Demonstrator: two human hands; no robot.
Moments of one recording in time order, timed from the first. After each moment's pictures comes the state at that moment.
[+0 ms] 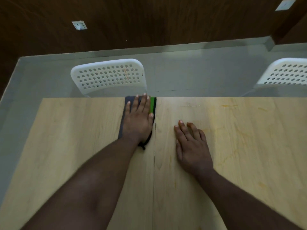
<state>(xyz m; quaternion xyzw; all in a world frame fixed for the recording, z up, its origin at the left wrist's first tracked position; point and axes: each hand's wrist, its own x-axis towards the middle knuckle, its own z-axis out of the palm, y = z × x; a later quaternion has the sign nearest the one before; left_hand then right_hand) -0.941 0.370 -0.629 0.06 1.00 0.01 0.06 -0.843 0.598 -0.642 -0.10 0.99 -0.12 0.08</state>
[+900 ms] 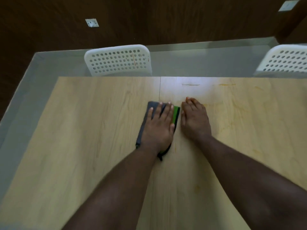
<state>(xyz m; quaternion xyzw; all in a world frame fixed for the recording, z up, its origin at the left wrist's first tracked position) -0.796 0.432 -0.635 0.12 0.99 0.03 0.05 -0.833 0.600 -0.633 -0.07 0.98 -0.19 0.01</state>
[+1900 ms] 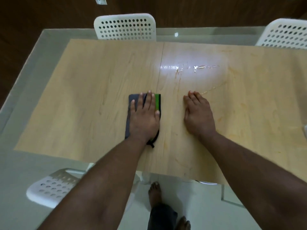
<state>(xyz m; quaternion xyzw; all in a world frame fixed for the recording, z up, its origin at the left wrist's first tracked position) -0.628 0.412 -0.643 -0.01 1.00 0.03 0.04 -0.668 0.631 -0.644 -0.12 0.98 -0.16 -0.02</state>
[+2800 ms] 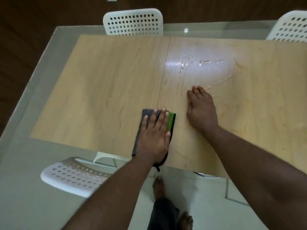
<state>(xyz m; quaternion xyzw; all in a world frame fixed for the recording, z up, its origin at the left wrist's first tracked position) -0.533 0.446 -0.641 0.05 1.00 0.04 0.04 -0.668 0.633 -0.639 -0.13 0.98 -0.18 -0.02</state>
